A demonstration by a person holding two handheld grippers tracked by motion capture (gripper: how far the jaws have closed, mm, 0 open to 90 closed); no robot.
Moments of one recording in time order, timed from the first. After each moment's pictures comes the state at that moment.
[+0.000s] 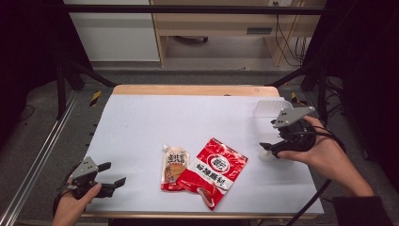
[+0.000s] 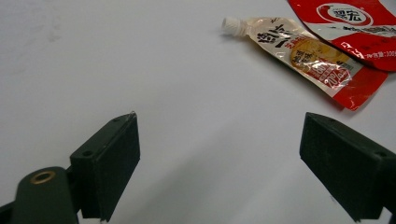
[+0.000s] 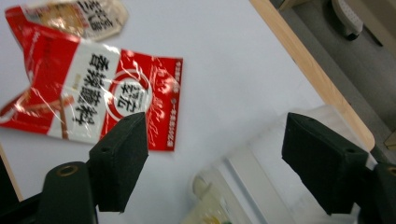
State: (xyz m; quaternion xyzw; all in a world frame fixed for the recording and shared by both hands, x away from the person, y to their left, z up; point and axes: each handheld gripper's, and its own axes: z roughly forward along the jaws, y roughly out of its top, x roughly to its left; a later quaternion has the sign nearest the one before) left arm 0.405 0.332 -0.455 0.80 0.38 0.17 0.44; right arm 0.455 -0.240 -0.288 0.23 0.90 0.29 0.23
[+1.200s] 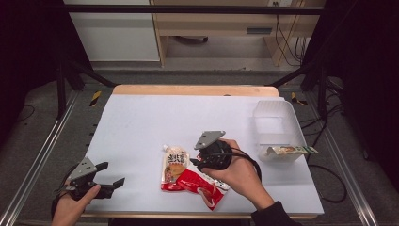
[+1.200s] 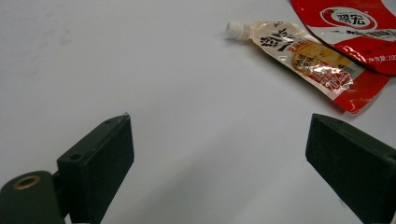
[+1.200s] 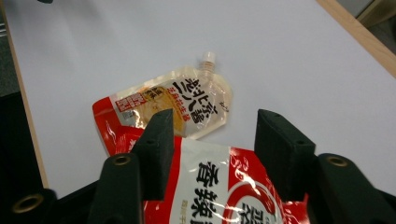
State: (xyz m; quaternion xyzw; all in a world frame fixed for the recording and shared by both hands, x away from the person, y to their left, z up) left arm 0.400 0.333 -0.451 0.79 0.38 0.18 0.44; right arm 0.448 -0.064 -0.363 0.21 0.90 0.35 0.17
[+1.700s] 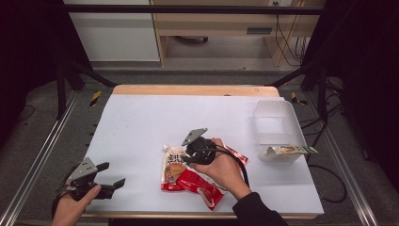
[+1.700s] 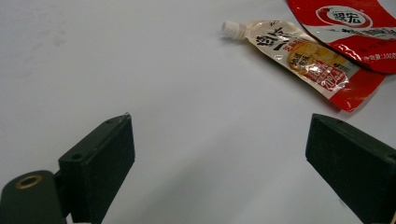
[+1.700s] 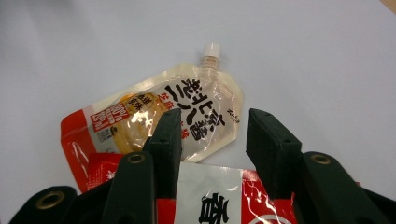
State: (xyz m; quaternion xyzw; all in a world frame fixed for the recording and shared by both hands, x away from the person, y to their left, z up) left arm 0.400 0.330 -0.451 0.80 0.38 0.18 0.44; right arm 0.480 -0.031 -0.400 0.23 0.90 0.33 0.15
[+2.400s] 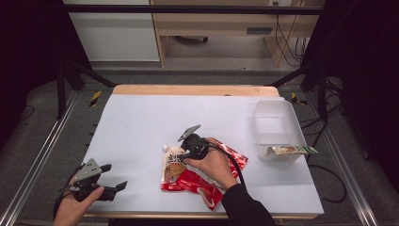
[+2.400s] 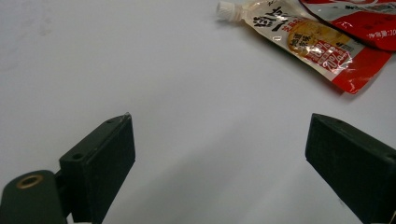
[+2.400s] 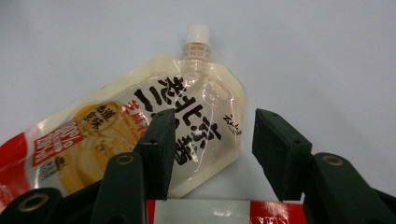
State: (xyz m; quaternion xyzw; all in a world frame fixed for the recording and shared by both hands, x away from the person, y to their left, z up) left arm 0.401 0.325 -0.455 0.82 0.37 0.17 0.41; right arm 0.517 -0.014 -0.441 0.27 0.90 0.31 0.11
